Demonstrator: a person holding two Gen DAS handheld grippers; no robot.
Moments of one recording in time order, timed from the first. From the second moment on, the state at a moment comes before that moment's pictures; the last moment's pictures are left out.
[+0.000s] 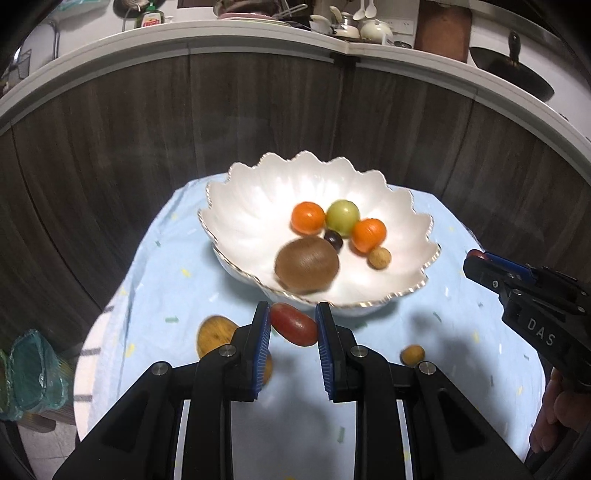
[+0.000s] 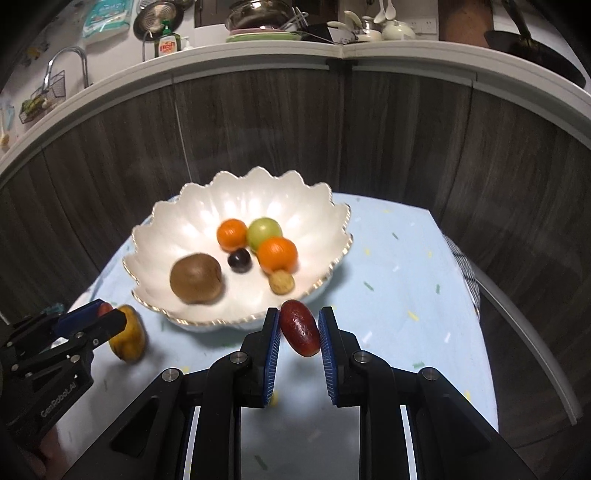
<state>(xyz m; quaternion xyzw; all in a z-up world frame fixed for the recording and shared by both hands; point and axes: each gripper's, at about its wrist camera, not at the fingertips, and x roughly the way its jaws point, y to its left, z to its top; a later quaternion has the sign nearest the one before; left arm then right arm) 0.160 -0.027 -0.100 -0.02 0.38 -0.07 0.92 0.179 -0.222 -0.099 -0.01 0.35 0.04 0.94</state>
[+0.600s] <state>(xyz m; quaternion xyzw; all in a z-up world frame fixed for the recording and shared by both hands) 0.227 -0.012 -0.079 0.00 0.35 -0.07 0.94 0.240 -0.209 -0.073 -0.02 0.31 0.03 0.95</state>
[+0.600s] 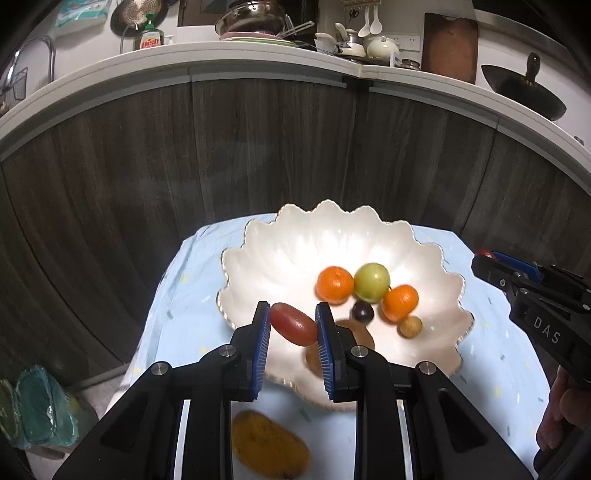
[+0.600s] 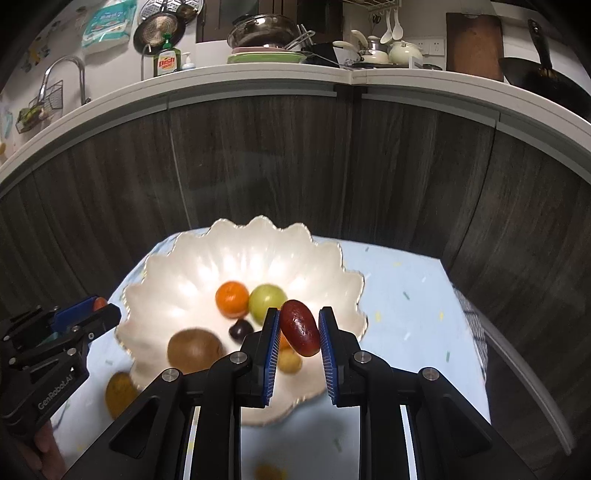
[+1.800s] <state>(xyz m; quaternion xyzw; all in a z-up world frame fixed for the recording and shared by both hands) 0.311 -0.015 -0.116 0.01 0.40 -0.08 0.92 0.324 -0.225 -0.116 -0.01 0.37 -0.02 0.93</state>
